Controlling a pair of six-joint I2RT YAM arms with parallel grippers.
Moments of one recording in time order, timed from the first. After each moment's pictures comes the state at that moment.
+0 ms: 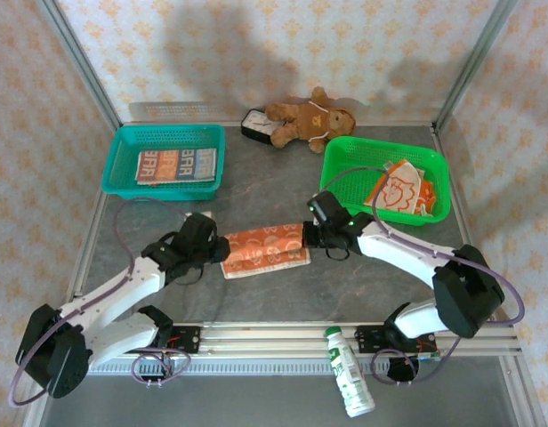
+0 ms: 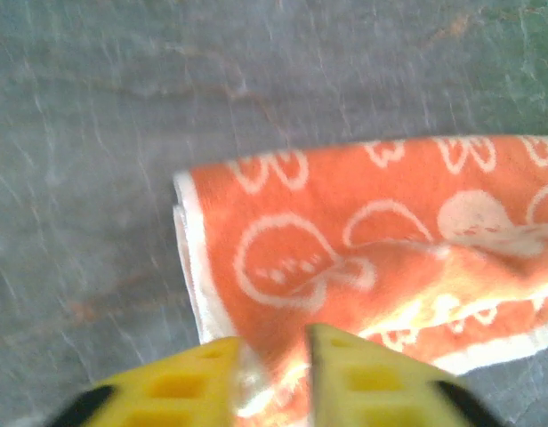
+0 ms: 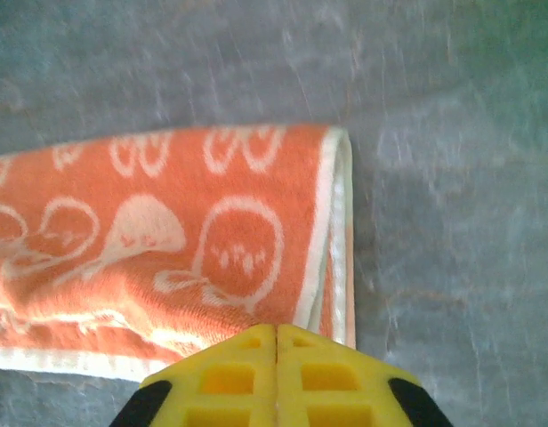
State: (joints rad) left arm -0.54 0.99 0.54 -0.49 -0.05 -0.72; right arm 0.69 1.39 0.83 -0.46 -0.06 0.64
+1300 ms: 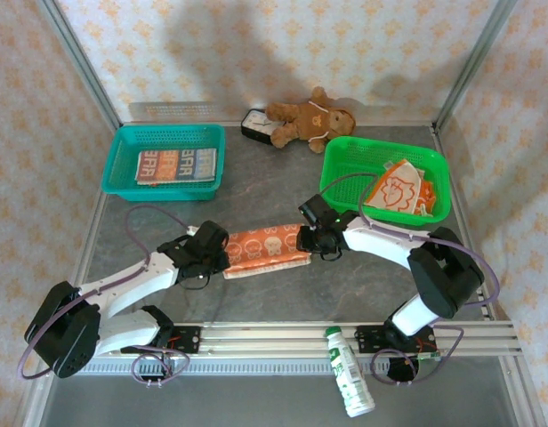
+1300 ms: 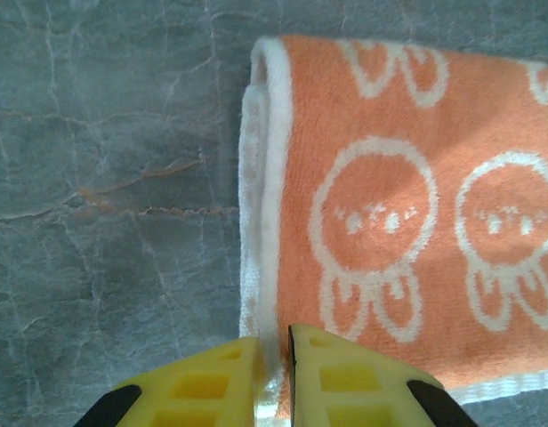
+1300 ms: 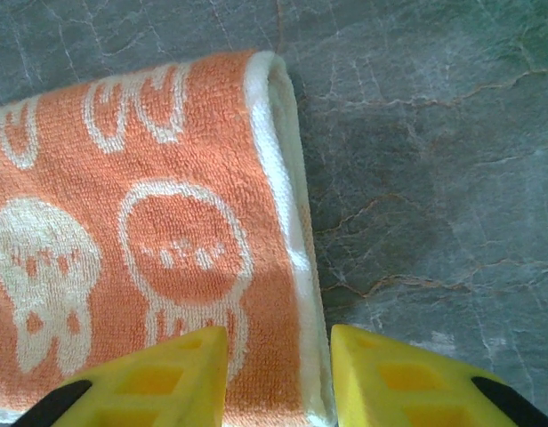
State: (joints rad) left arm -0.59 1.14 0.54 -0.53 -0.09 -0.93; right arm 0.69 1.55 0.88 -0.49 -0.05 0.72
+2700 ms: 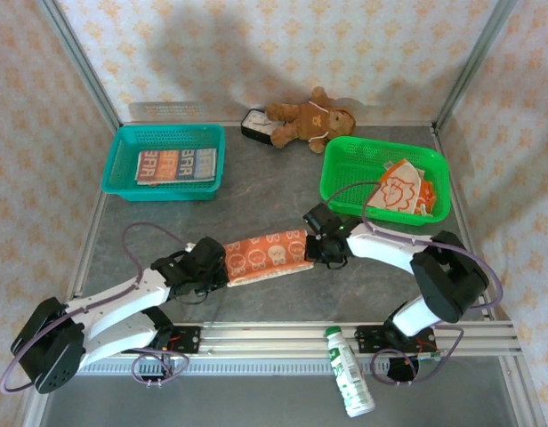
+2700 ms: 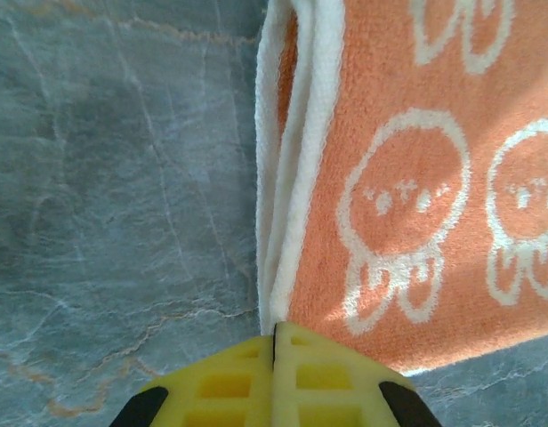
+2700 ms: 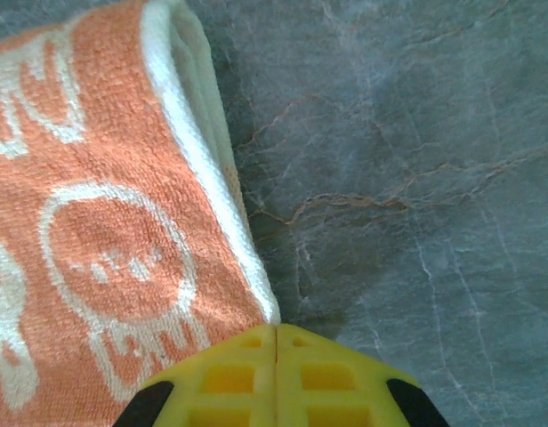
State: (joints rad) left arm -0.68 1.01 0.41 -0.51 0.00 -1.08; right arm 0.69 1.52 0.79 -0.51 -0.06 0.74
